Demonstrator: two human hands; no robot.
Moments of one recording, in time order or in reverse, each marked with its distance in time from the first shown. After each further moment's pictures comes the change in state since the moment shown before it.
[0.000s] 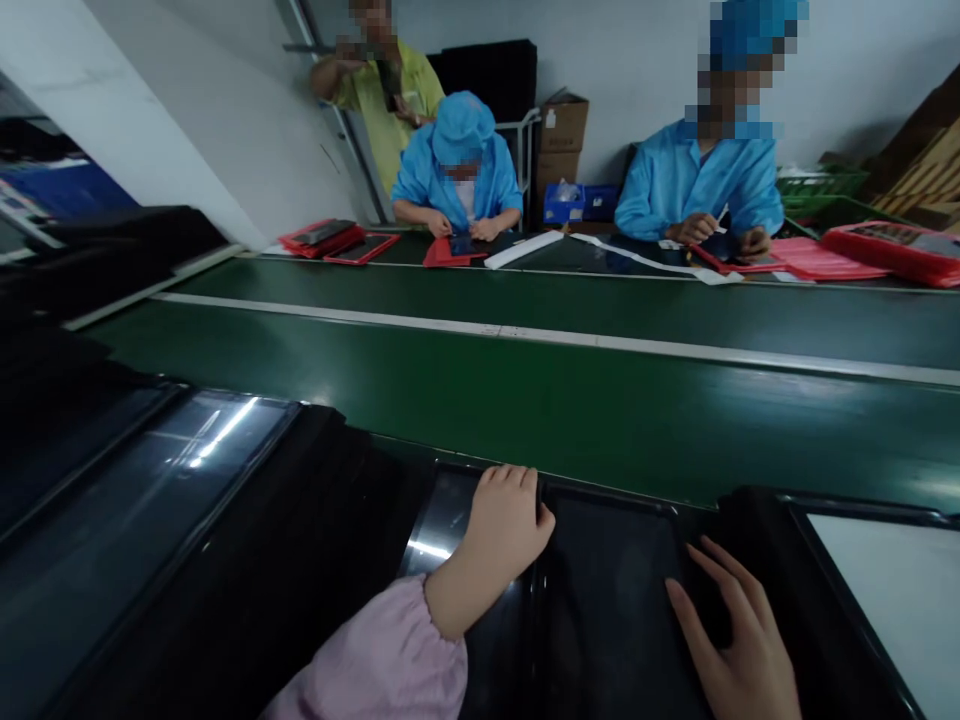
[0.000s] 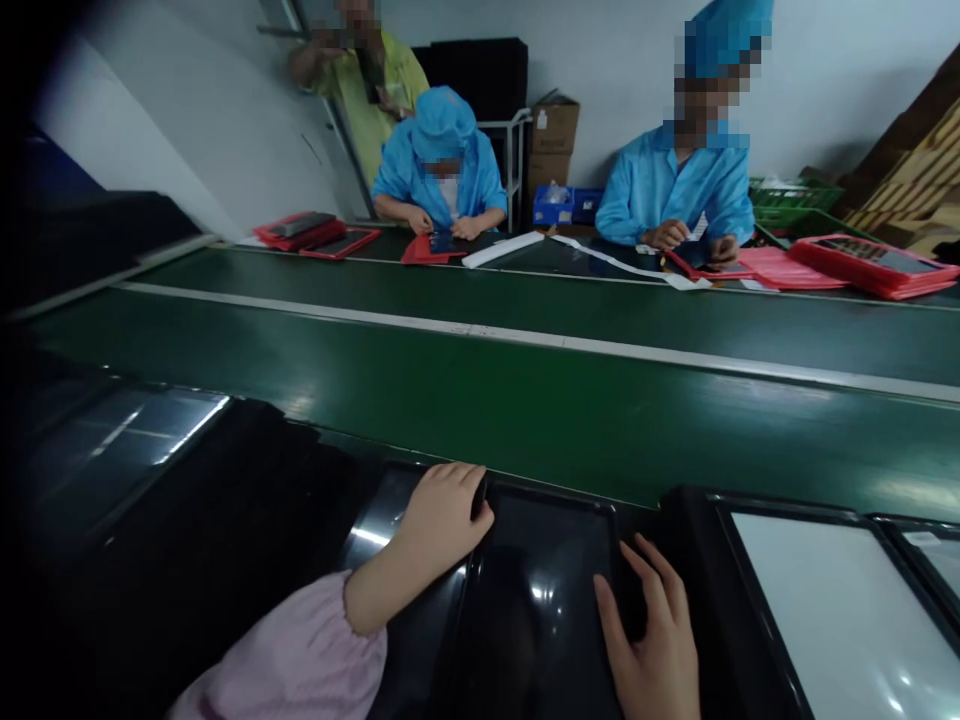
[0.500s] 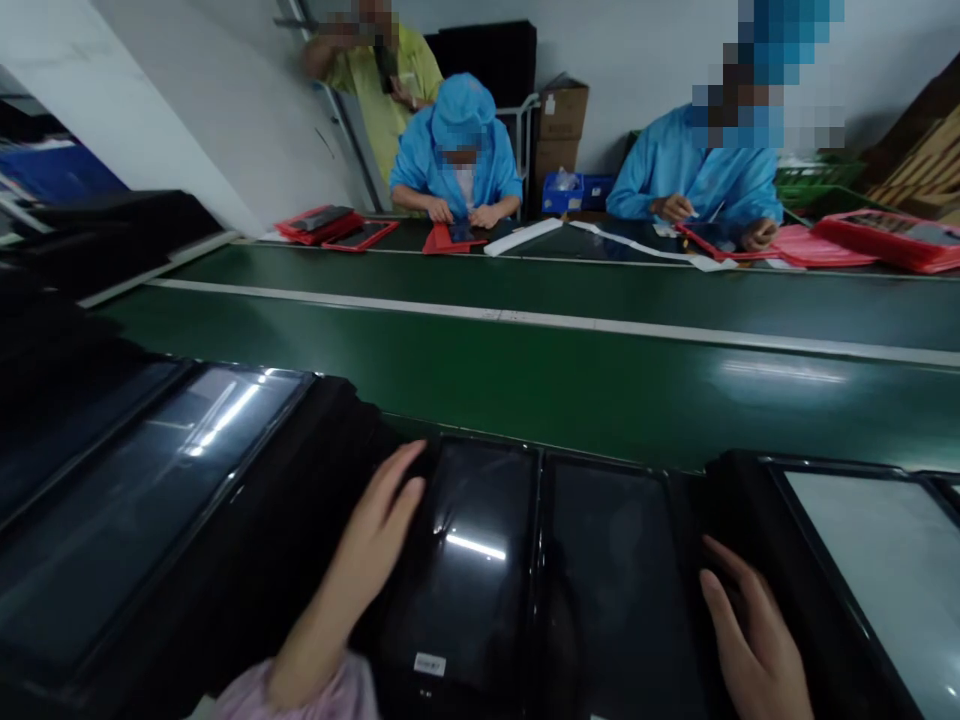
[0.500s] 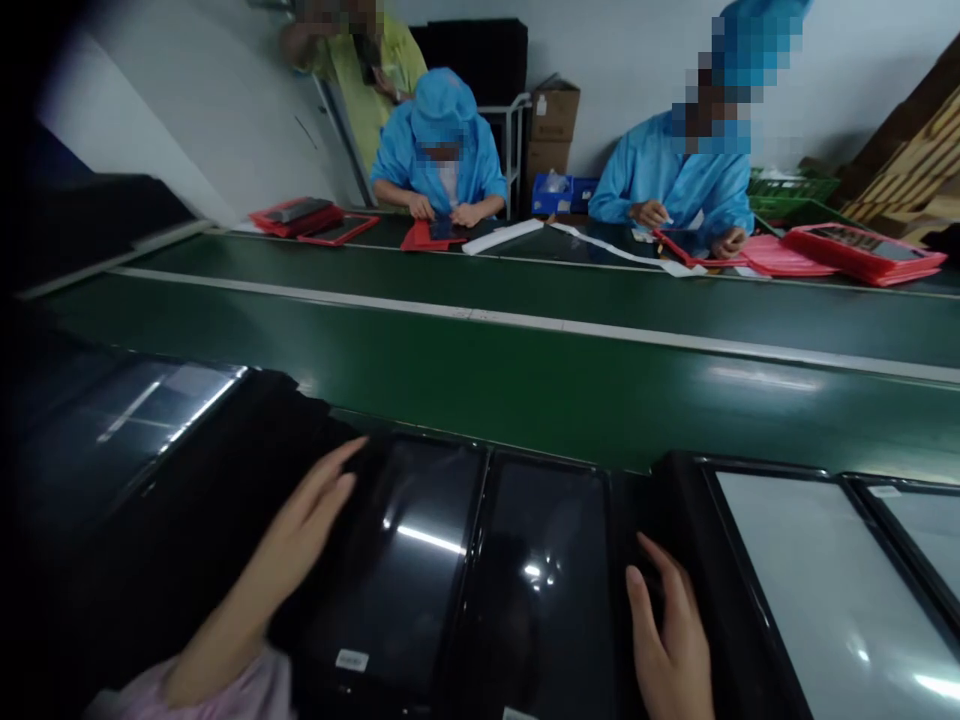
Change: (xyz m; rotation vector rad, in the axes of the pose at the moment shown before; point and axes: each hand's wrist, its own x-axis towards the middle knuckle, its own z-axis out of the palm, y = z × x) left_hand -0.105 -0.111 -0.001 -0.618 0.464 -0.302; right_hand -0.032 0.022 -0.019 0.132 -0.036 0.284
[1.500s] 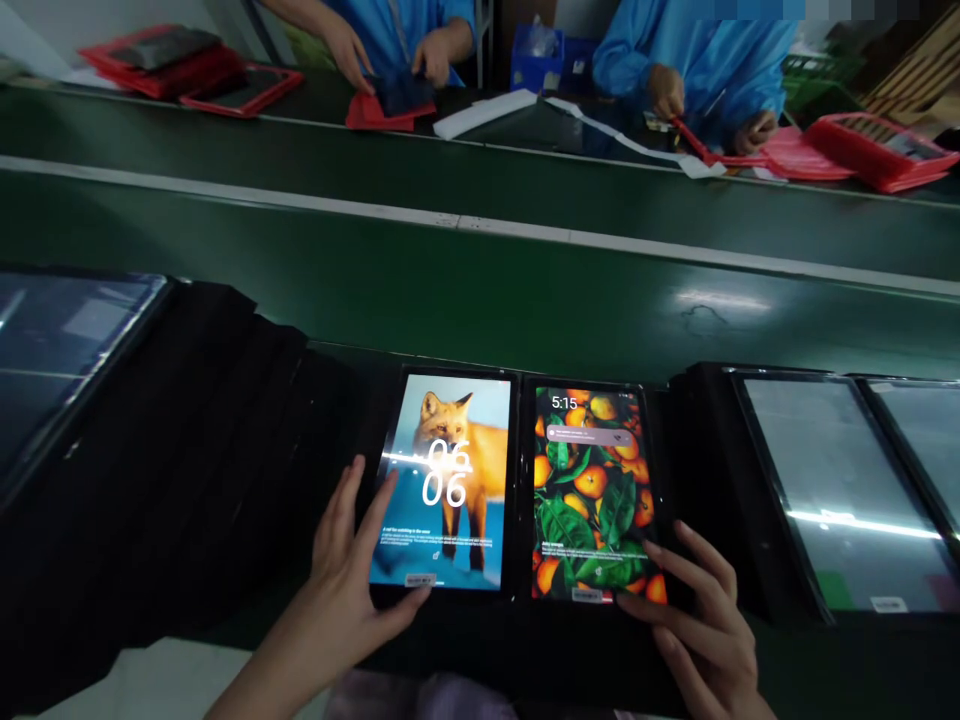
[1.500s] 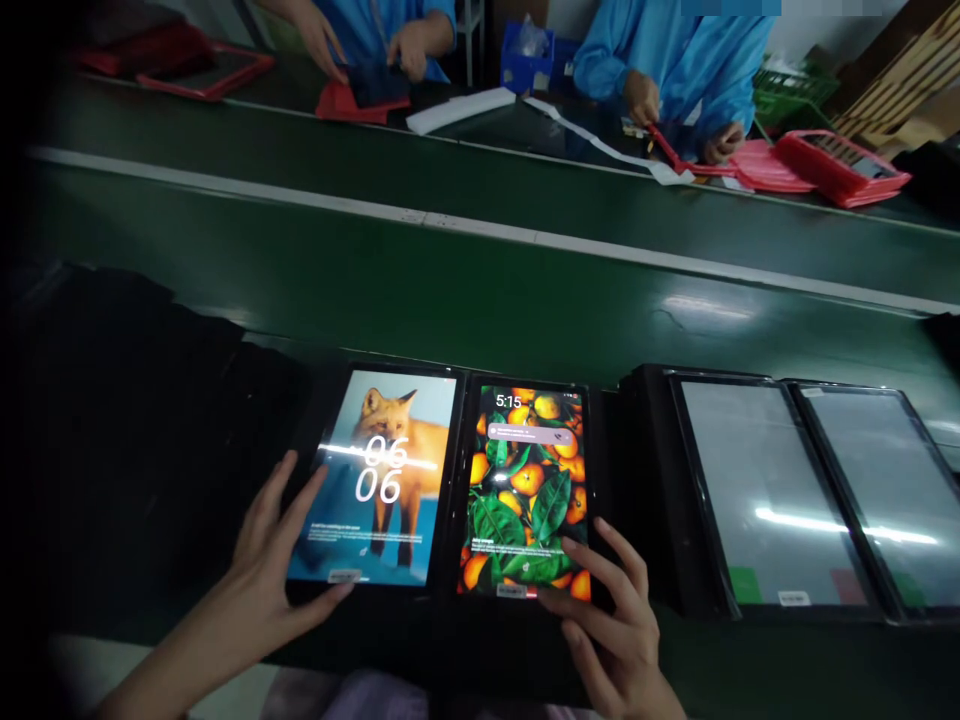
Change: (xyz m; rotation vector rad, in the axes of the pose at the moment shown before) left_hand -0.109 -0.022 -0.012 0.375 -0.316 0.123; right_hand -0.068 -0.011 -0.064 -0.073 -0.301 -0.647
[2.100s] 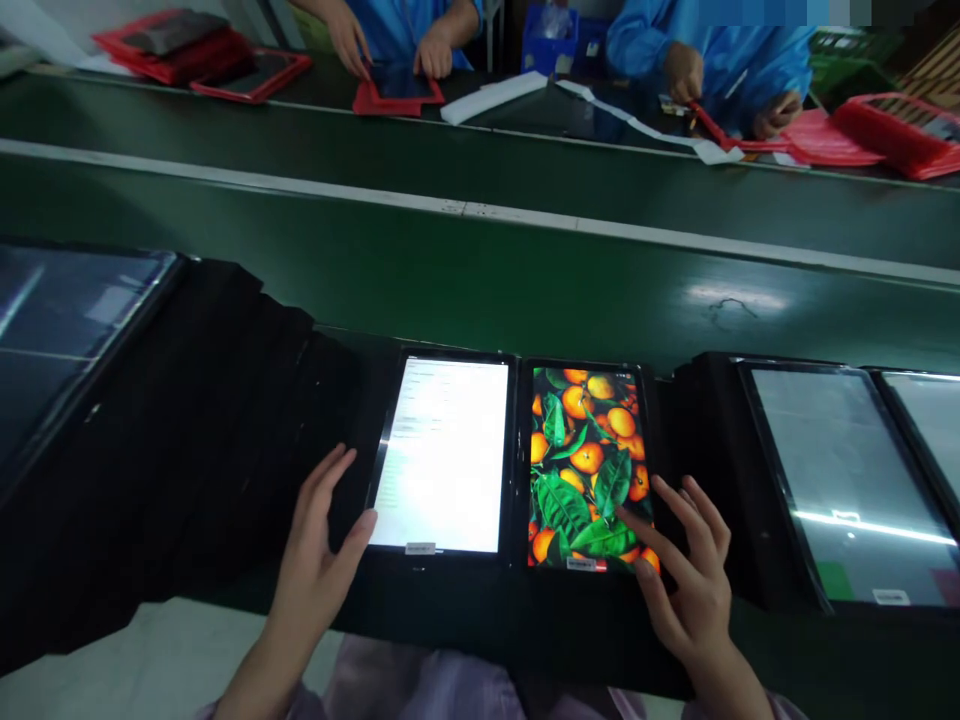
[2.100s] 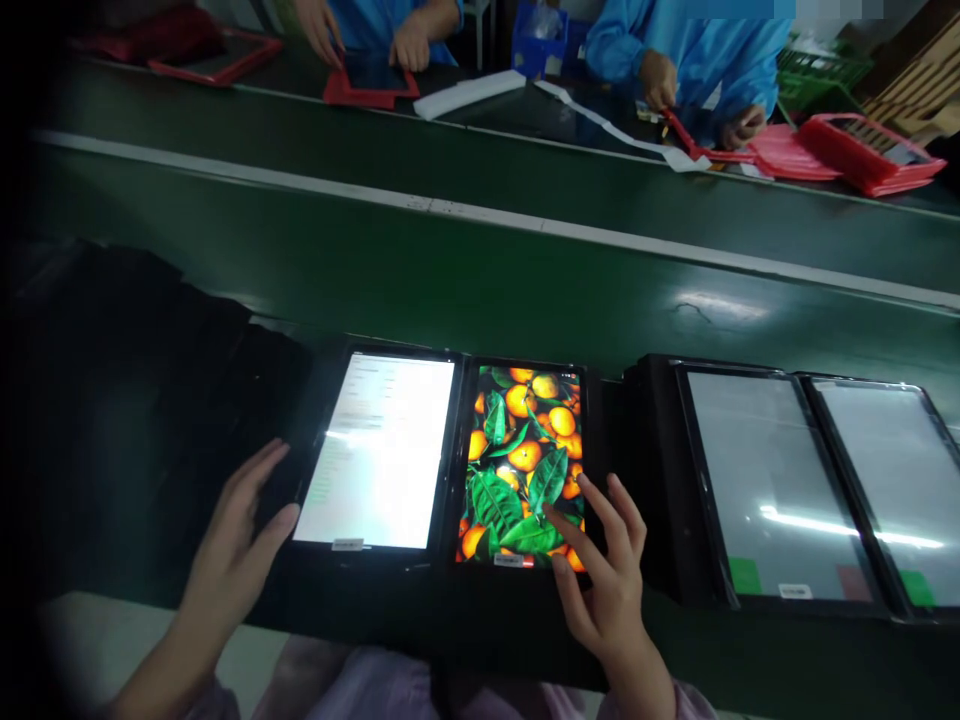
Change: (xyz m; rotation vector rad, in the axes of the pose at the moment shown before) left_hand 0.005 -0.013 -0.003 -0.320 0.278 -0.247; right_hand 0.040 -0.009 0.012 -0.063 0.075 0.053
